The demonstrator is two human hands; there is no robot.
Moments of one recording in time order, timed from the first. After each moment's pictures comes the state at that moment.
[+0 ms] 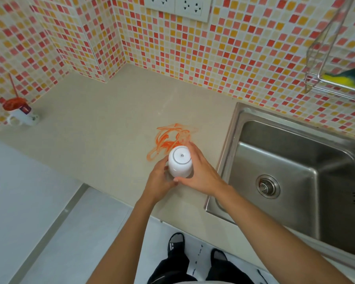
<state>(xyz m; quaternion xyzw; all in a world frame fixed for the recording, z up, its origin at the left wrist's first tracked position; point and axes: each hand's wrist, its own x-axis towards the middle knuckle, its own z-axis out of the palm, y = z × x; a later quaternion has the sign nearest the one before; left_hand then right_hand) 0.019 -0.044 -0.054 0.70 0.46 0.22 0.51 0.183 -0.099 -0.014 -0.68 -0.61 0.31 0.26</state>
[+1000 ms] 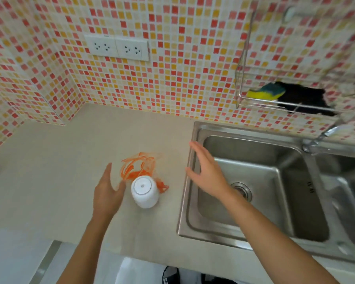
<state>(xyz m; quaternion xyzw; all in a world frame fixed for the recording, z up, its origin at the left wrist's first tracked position) 0.019 -0.003 0.008 0.73 0.57 0.23 0.30 0.280 -0.131 0.045 -0.75 -0.52 0.19 0.35</state>
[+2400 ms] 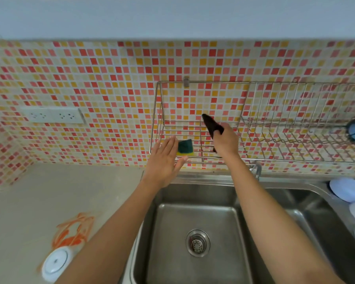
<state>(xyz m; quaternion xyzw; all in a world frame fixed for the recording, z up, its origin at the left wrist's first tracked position) 0.411 -0.069 0.153 0.96 0.25 0.11 0.00 0.592 -0.167 0.188 -0.84 -0.25 0.05 0.49</state>
